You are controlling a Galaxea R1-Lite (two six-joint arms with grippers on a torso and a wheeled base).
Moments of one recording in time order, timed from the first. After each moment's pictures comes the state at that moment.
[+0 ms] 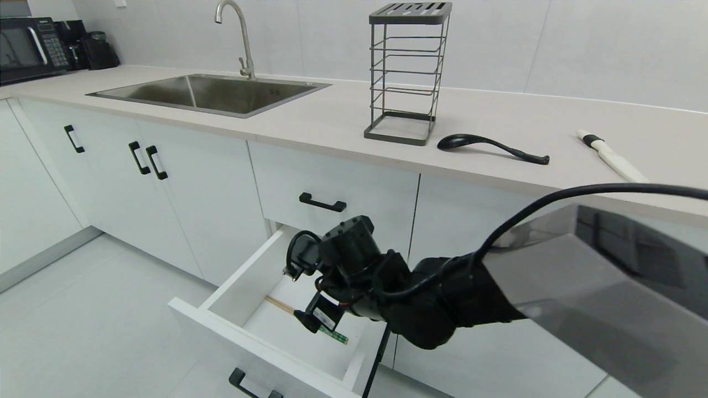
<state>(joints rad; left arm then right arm) 0.00 0.00 0.00 0.00 -0.04 0.00 0.92 2.32 -1.39 -0.27 -0.06 -0.29</state>
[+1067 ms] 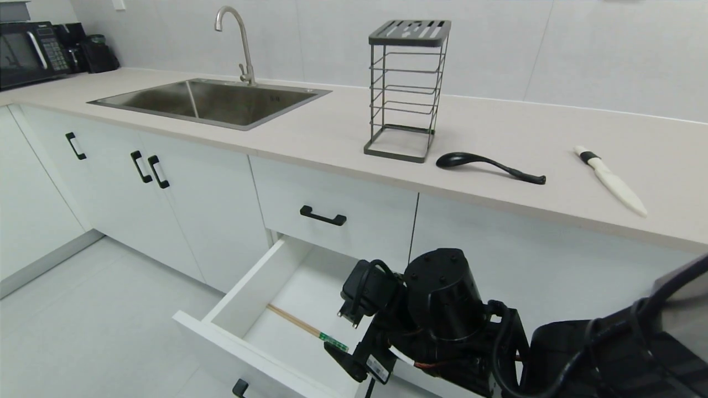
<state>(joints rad) 0.00 0.00 0.00 0.00 -0.04 0.00 0.97 2.00 -0.77 -0.71 -0.06 -0.24</state>
